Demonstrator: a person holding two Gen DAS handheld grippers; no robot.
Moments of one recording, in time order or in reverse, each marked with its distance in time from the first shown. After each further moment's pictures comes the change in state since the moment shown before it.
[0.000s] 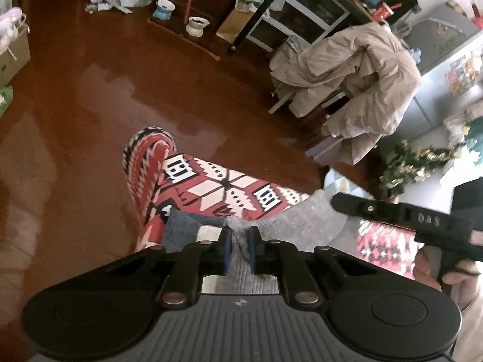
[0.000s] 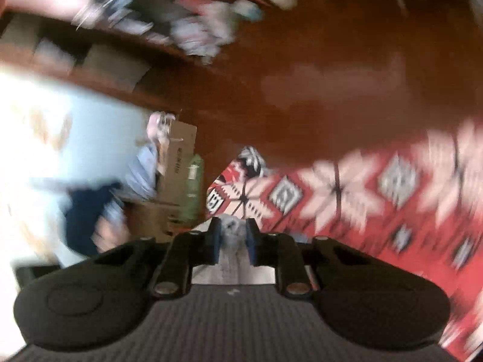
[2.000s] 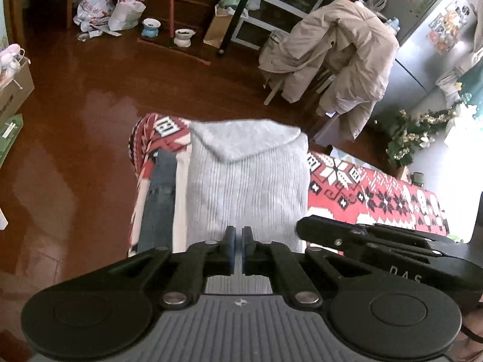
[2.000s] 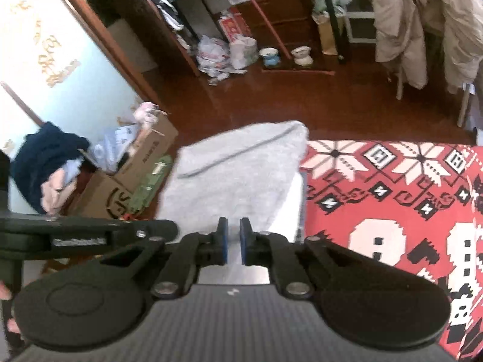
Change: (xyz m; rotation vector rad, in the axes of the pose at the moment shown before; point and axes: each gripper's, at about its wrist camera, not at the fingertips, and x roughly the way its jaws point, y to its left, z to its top) left arm -0.040 -0.043 -0.095 0.139 -0.033 0.063; right arm -0.045 0.105 -0.165 -0.203 -0.127 -0.152
